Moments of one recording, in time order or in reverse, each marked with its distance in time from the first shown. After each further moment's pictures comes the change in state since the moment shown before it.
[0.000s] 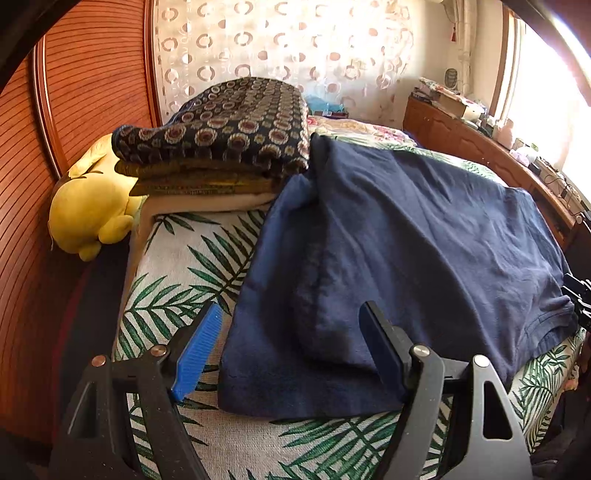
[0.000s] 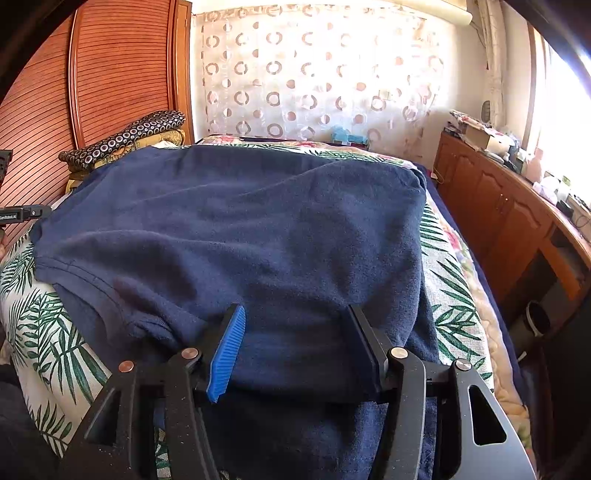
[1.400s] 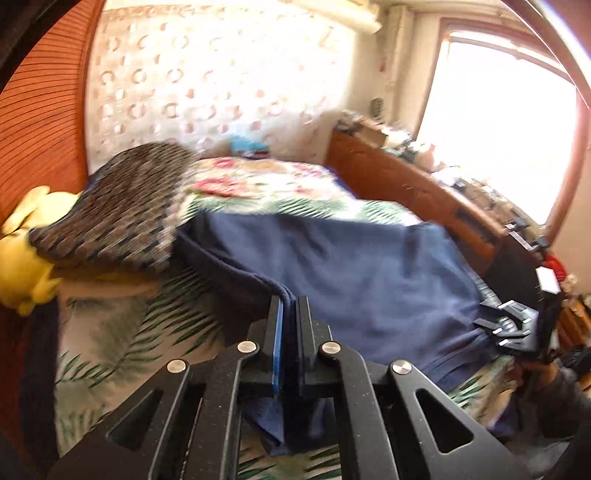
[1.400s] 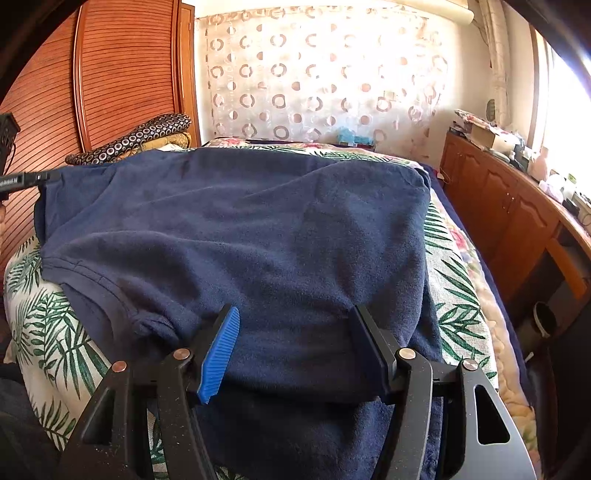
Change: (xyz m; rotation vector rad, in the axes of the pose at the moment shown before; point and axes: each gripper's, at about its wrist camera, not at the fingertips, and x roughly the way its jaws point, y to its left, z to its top) left arm -0.042 -0.072 0.054 0.082 -0.156 -0.335; right arm -0.001 -0.005 -0.002 0.025 -0.004 0.033
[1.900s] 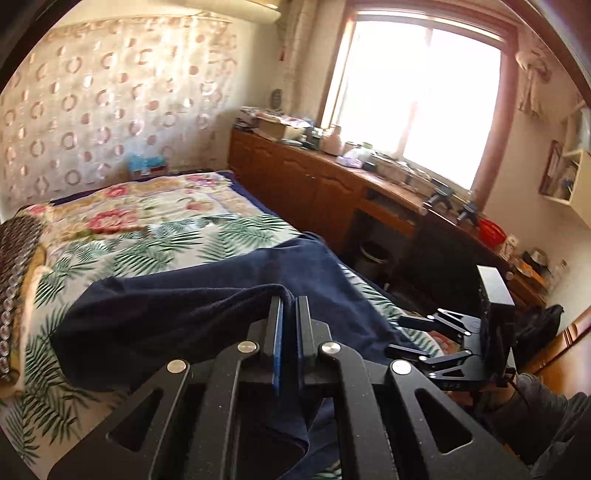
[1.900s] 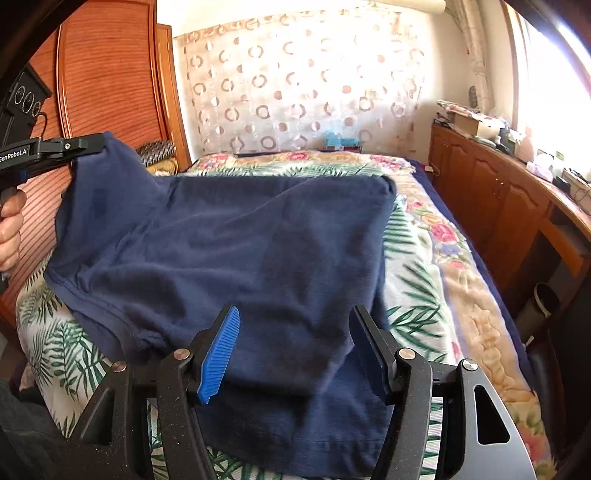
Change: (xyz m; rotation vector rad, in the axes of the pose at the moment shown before) left arm 0.054 -0.153 0.052 0.207 0.037 -0.283; right arm -0.030 -0.039 0.008 0.094 -0.046 0.004
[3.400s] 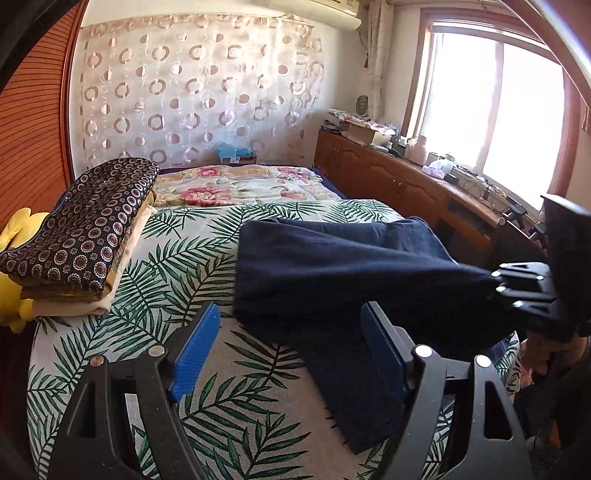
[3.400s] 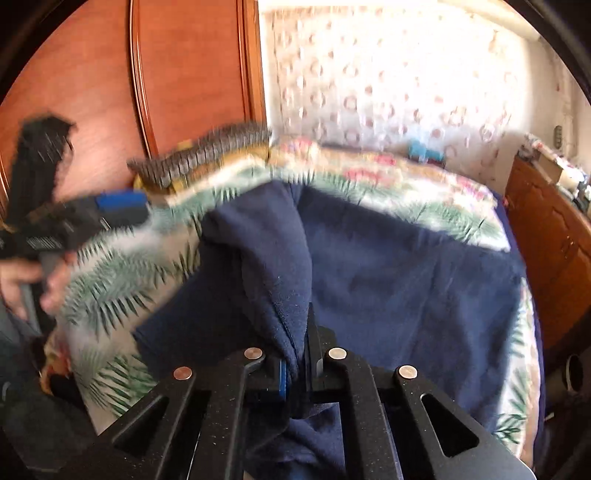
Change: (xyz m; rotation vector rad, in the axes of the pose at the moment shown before) left arm -0.050 0.093 -0.080 -0.143 -0.044 0.305; right arm 0.055 0.084 0.071 -0.210 0.022 0.230
